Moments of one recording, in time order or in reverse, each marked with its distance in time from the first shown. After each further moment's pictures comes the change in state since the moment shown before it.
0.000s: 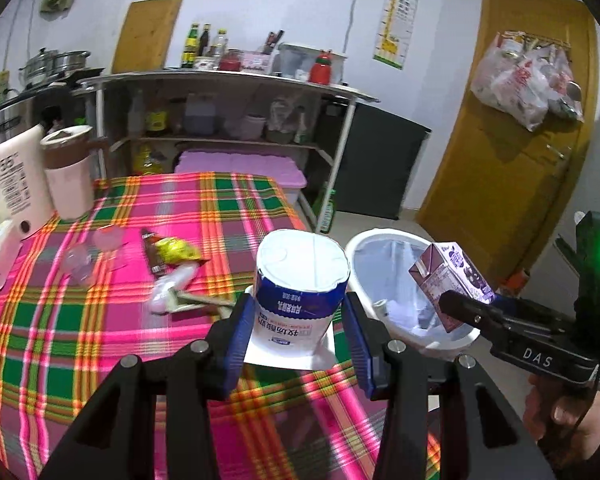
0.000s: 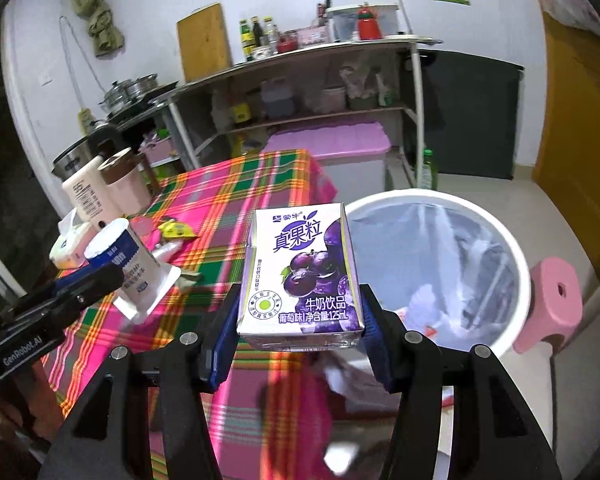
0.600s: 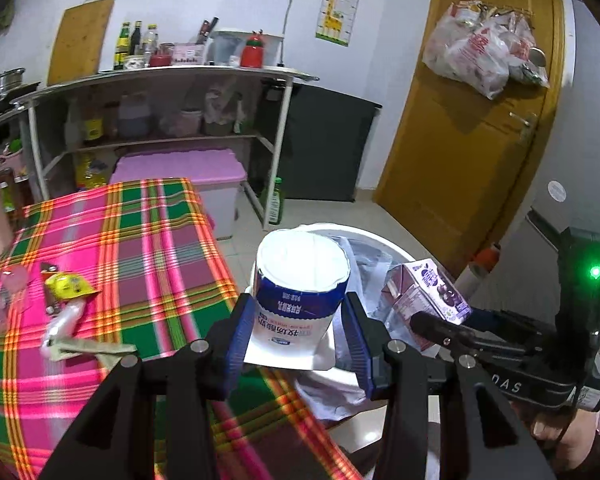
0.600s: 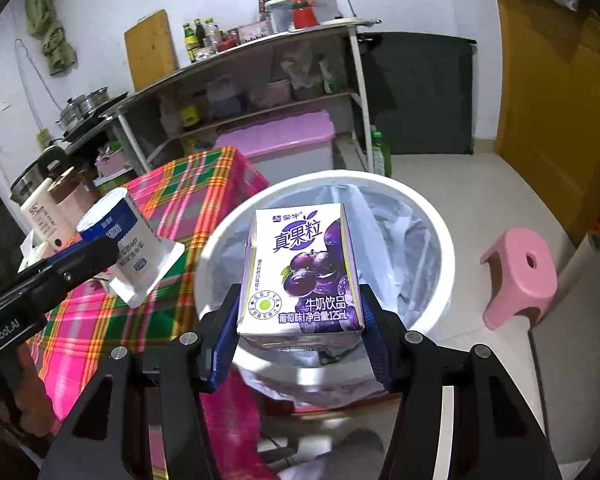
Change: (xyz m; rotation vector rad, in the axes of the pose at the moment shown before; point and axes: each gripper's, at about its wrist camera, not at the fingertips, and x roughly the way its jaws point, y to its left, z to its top) left arm 0.058 -0.078 0.019 0.106 0.055 -0.135; right arm 0.001 -0.077 -0.005 0.105 0.032 -0.116
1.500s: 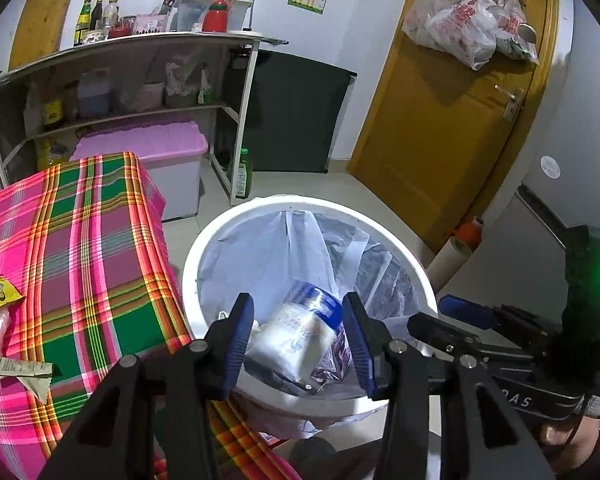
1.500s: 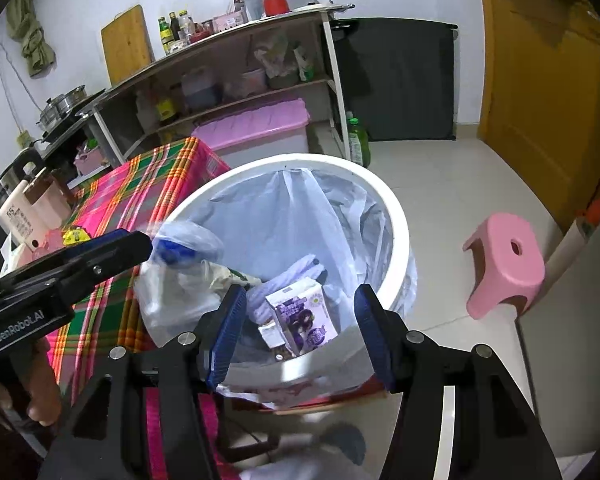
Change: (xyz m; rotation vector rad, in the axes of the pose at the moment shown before) left arm 0.055 -0.025 -0.001 0.027 0.107 -0.095; right arm 0.012 -0.038 -0.004 0.030 0.033 -0.042
